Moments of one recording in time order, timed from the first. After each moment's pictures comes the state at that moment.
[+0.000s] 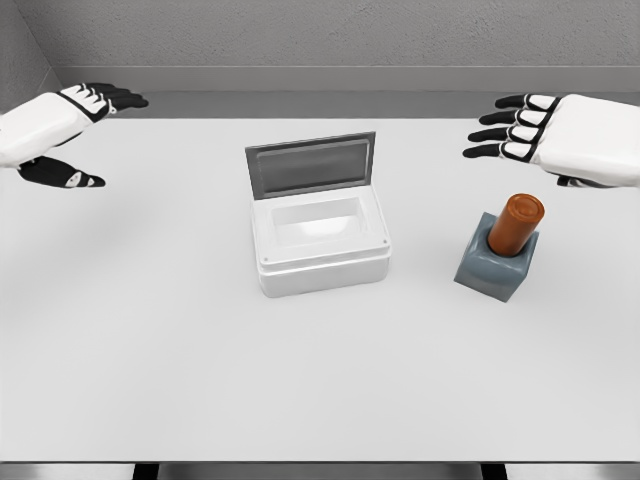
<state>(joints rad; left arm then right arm) -0.57 0.95 -0.53 -1.38 -0.21 -0.61 -0.19 -0.86 -1.25 0.83 -1.77 0.39 -0.61 0.17</state>
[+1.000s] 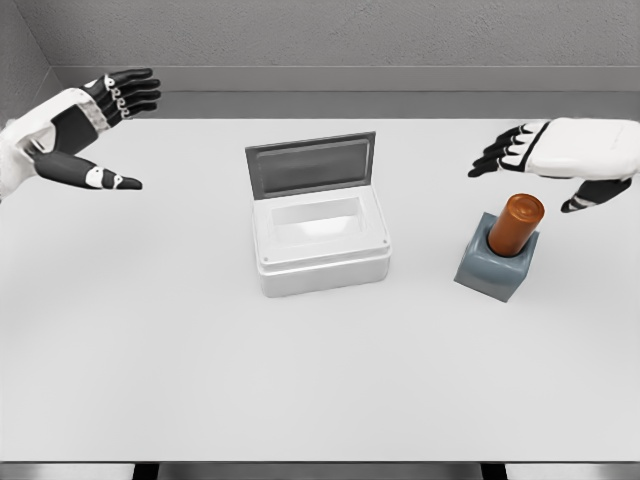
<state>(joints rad) -0.57 0.88 -0.58 -1.36 0.88 -0.35 -0.61 -0.94 -1.12 0.87 -1.57 0.13 -0.61 0.61</state>
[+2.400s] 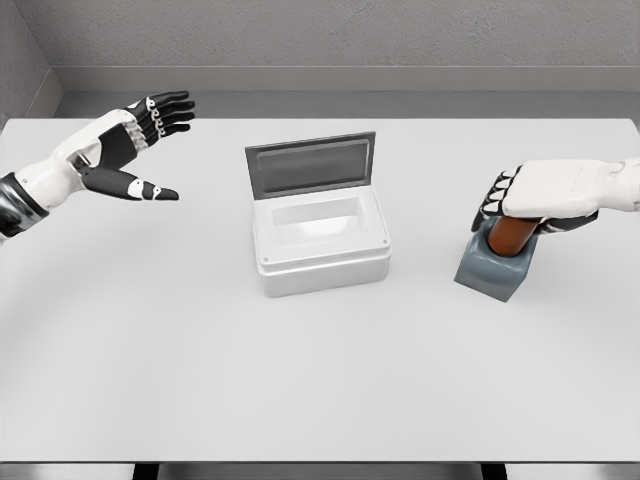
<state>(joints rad) -0.57 0.75 -0.60 -1.27 0.82 -0.31 -0.61 -0.93 -1.07 0.96 -1.57 0.30 -0.61 0.61</state>
